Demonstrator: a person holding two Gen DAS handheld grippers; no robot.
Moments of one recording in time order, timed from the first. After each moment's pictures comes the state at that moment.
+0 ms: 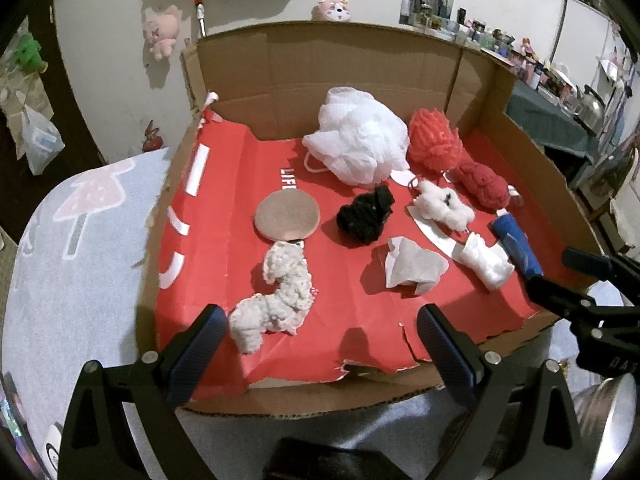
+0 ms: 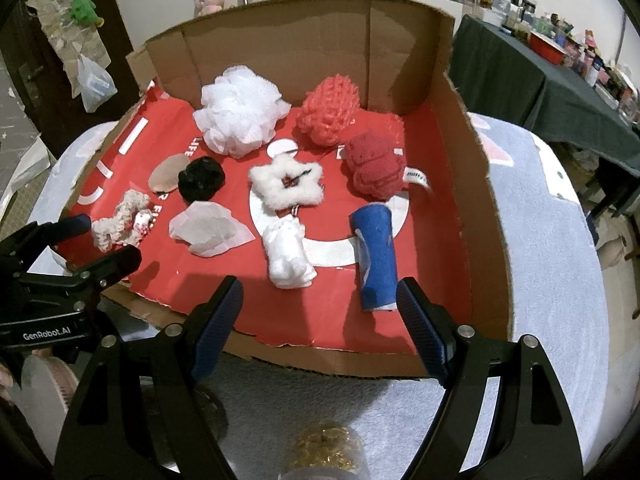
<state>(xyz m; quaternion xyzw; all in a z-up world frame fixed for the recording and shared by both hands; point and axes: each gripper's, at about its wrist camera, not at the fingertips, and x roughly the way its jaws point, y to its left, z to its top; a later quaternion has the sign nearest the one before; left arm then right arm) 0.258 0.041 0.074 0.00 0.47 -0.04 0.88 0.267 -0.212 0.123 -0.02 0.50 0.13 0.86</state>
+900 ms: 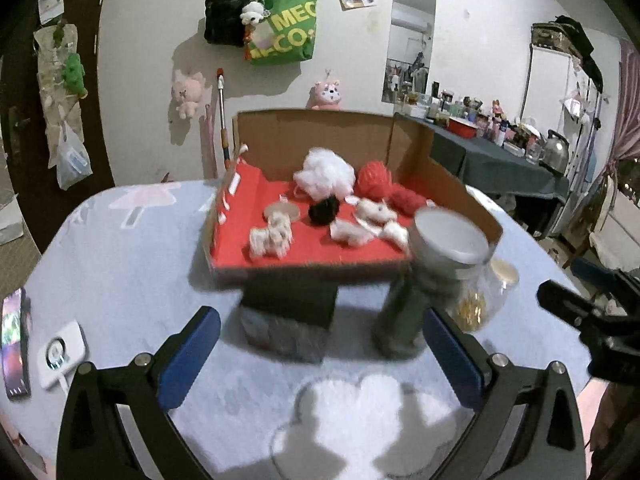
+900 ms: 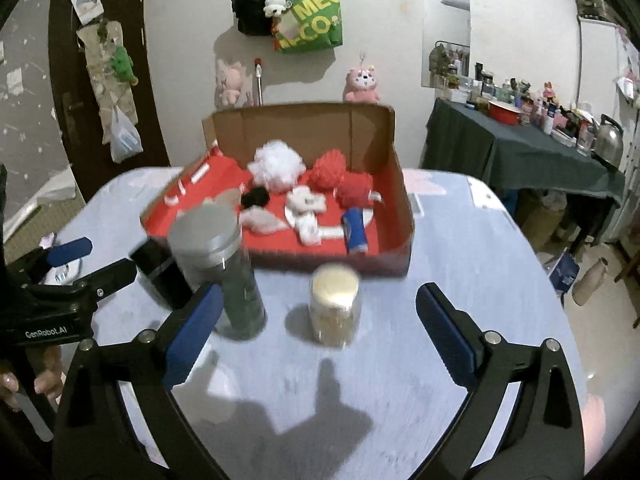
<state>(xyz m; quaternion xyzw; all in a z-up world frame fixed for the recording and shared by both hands) 0.081 0.026 0.096 -0.02 0.32 -0.04 0.95 0.087 -0.238 0.171 -0.02 0.33 0.12 0.93</state>
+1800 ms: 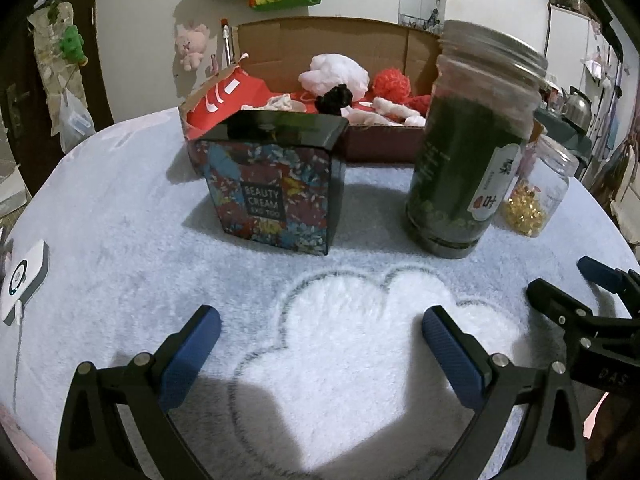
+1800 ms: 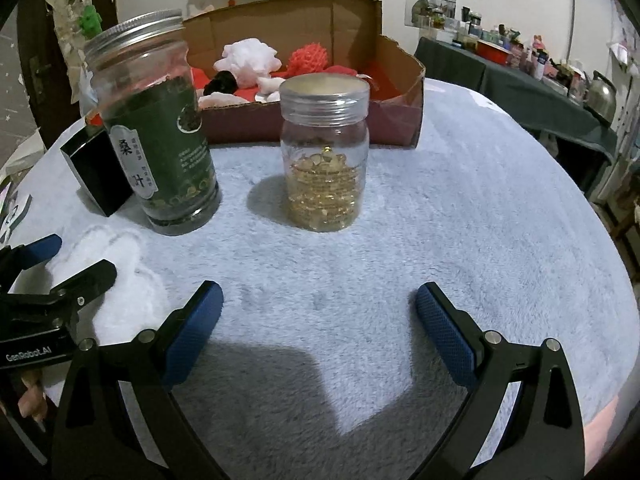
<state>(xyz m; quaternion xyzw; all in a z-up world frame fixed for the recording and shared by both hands) 0.079 0.012 0.003 0.00 0.40 -0.01 0.92 0.083 -0.235 0.063 -0.02 0.41 0.07 0.91</state>
